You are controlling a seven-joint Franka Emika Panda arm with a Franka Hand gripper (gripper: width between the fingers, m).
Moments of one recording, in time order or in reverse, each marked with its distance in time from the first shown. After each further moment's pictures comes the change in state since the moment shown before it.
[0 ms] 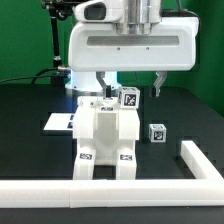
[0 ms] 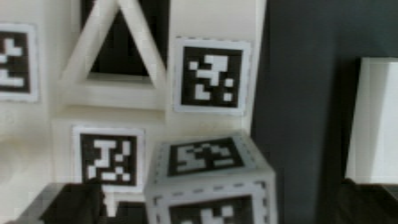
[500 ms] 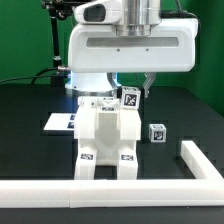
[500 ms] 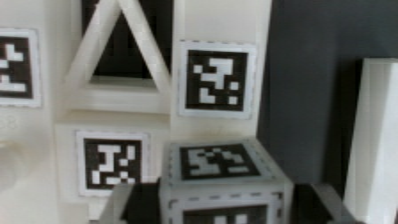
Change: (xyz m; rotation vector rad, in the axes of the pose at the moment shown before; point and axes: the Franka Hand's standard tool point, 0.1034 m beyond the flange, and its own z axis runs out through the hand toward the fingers) arm 0.000 0.000 0.000 0.000 0.000 -0.001
